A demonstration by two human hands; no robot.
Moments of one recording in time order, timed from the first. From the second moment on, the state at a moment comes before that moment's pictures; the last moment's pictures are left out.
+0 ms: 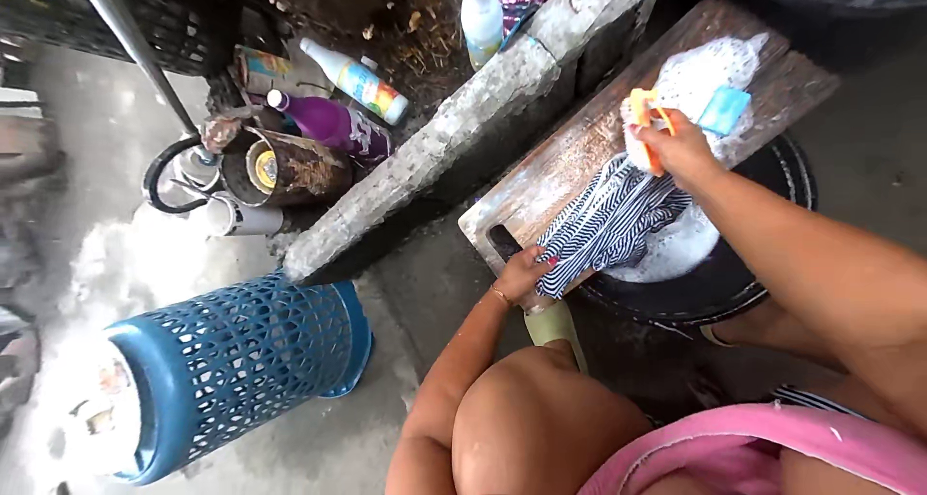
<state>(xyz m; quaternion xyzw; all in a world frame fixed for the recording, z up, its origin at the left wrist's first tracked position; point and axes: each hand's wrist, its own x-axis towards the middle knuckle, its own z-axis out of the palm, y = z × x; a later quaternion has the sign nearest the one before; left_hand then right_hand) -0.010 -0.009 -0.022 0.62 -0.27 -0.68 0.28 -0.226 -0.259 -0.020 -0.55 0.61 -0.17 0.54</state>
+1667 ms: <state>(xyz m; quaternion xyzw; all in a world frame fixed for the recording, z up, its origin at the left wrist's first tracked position) -0.005 -0.033 -0.016 0.62 -0.35 -0.70 0.11 -0.223 -0.114 -0.043 -0.88 0.27 -0.14 0.35</state>
